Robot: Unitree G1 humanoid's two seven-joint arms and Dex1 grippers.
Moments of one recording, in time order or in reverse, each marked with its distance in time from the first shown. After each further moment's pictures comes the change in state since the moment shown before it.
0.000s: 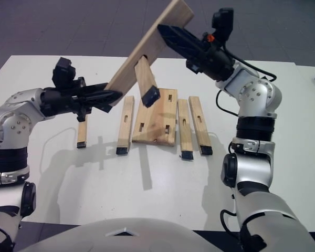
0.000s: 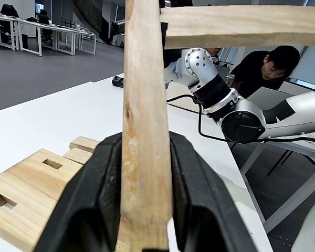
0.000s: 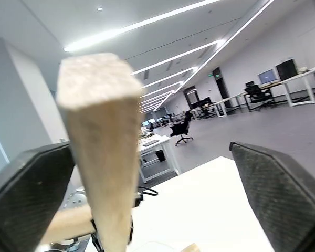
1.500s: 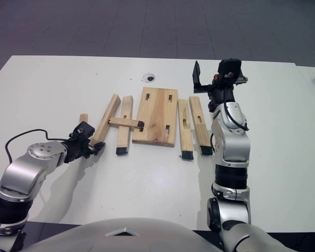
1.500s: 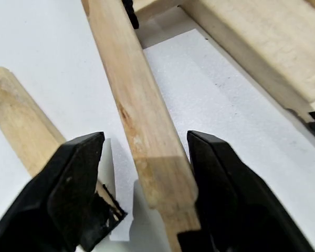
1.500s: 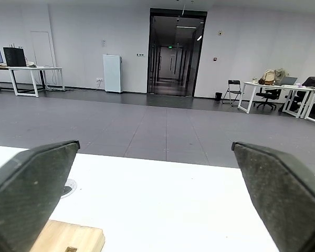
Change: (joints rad) left arm 0.435 0.075 -0.216 -0.416 0.603 0.344 0.712; right arm 0.451 0.190 0.076 -0.409 -0.807 -0.437 -0.907
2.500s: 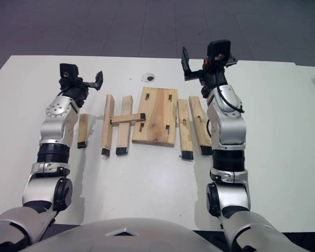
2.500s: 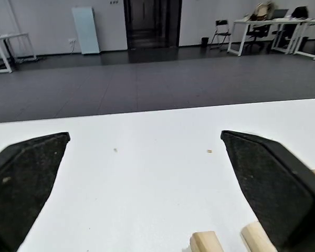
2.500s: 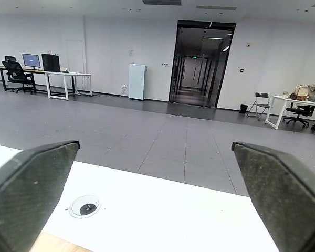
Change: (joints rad) left arm -0.419 -0.388 0.269 0.763 0.059 -0.885 0.193; right arm -0.158 -0.020 0.044 0.130 0.008 -0.022 0.082
